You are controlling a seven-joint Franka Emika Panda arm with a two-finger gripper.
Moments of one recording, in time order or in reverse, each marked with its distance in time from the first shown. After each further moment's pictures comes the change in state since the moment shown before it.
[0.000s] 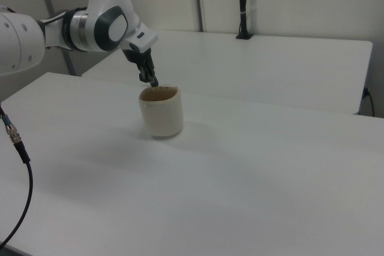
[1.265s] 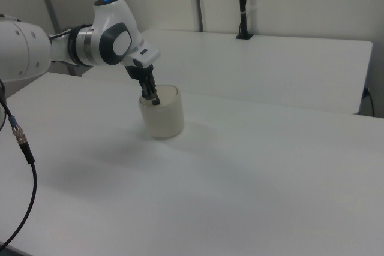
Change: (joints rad) arm 0.004 0.033 0.001 -0.057 -0.046 0.000 -0.008
